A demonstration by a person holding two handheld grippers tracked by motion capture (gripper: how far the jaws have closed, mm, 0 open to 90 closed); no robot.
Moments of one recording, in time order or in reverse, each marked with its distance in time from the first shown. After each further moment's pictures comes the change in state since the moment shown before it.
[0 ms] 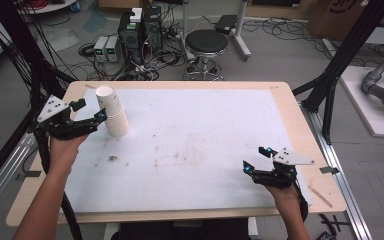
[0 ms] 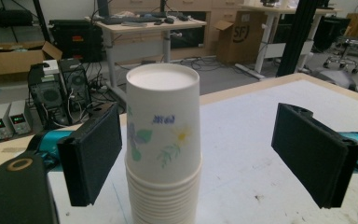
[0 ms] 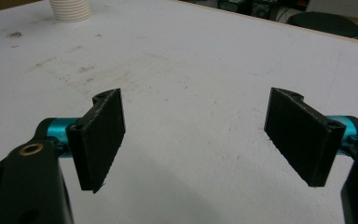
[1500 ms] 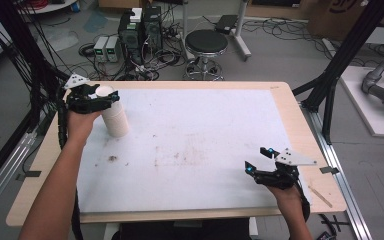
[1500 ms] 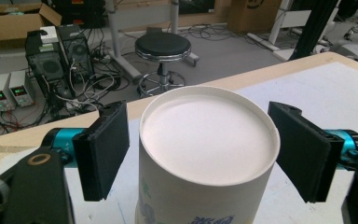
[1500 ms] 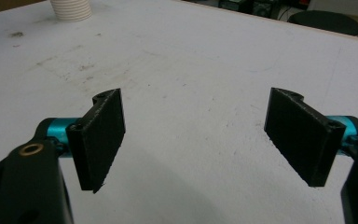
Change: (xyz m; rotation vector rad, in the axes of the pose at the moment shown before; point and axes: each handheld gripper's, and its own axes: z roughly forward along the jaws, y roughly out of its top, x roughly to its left) left arm 0.020 0.020 0.076 0.154 0.022 -0.026; right arm -0.005 -0.003 -0.003 0.000 0.008 0.007
